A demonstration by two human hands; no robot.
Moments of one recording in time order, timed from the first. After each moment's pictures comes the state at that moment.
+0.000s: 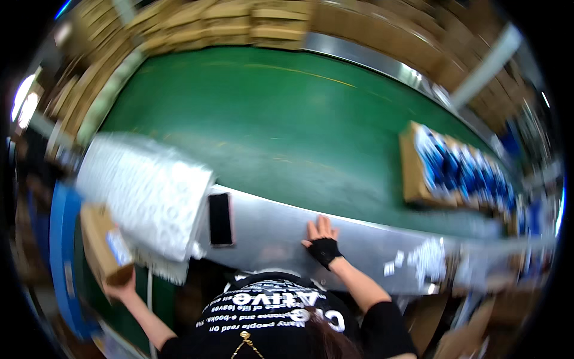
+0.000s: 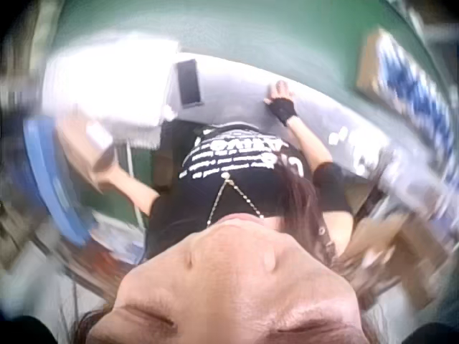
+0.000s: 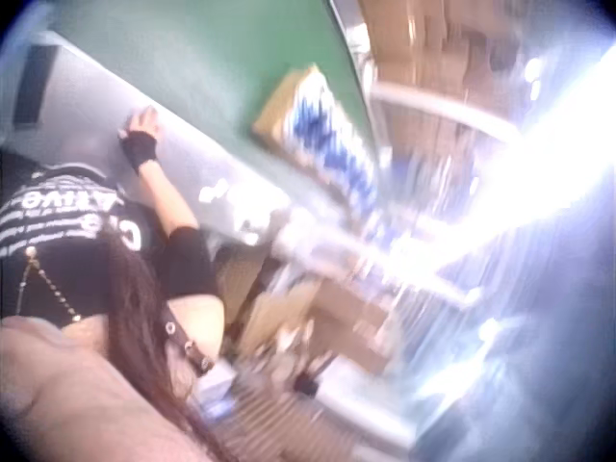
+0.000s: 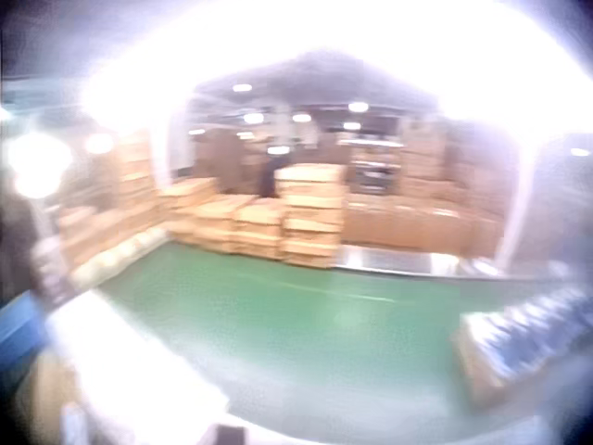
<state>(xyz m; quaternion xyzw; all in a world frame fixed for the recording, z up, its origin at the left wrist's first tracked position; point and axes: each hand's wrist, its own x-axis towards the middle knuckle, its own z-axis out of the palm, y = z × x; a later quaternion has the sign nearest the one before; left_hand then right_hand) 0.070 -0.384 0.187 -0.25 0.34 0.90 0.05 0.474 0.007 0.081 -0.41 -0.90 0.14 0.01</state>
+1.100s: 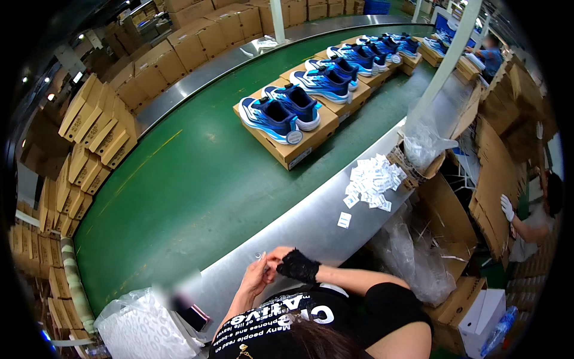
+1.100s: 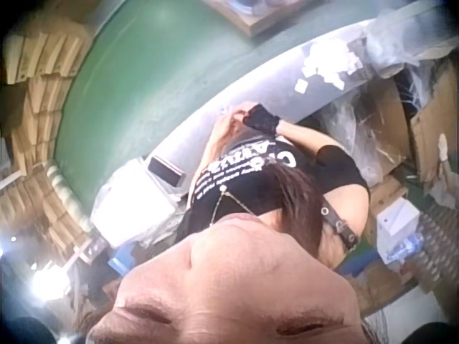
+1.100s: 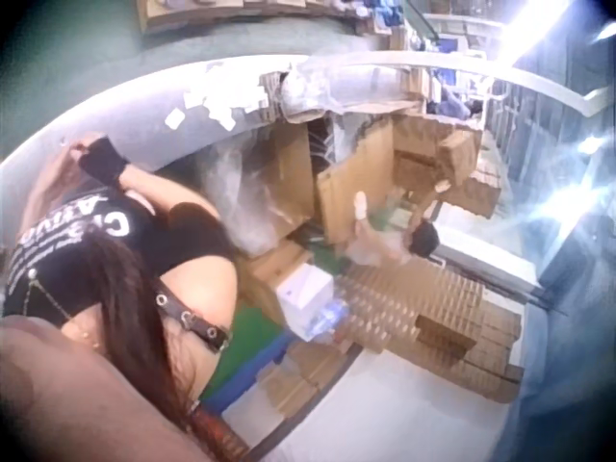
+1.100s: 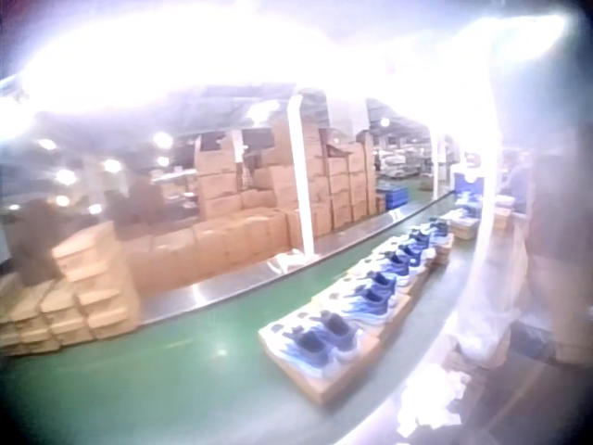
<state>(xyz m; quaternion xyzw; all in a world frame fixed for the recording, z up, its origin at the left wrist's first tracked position) 0.418 -0.004 0.098 0.21 0.45 0.24 0.83 0.588 -0.003 0.109 -0.47 -0.71 0.40 0.34</state>
